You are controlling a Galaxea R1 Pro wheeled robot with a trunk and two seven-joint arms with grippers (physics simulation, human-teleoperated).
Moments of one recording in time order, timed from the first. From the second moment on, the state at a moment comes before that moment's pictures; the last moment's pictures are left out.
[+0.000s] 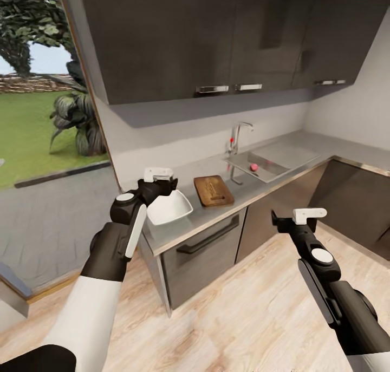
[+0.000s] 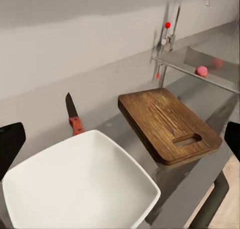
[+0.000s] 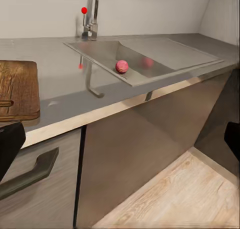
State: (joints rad) left arm -0.84 -0.16 -0.11 -1.36 0.00 0.65 -0.02; right arm -0.48 -0.23 0.10 -1.49 -0.11 0.34 -0.21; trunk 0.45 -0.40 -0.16
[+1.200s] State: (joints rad) left arm -0.84 -0.16 -0.11 -1.35 0.00 0.65 -0.05; right arm -0.48 -0.23 0.10 -1.49 -0.11 0.34 -0.20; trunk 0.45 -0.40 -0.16
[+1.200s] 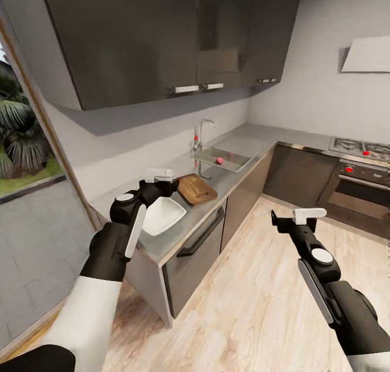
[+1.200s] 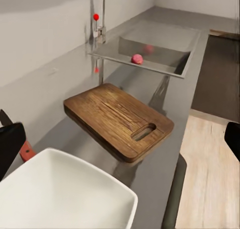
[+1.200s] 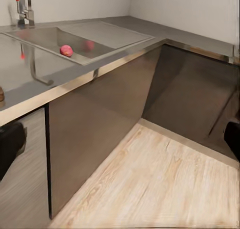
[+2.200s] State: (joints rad) left arm -0.84 -0.16 -0.11 -1.35 0.00 0.65 -0.05; right arm -0.48 -0.23 0.10 -1.48 -0.11 0.34 -0.20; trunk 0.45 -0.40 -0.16
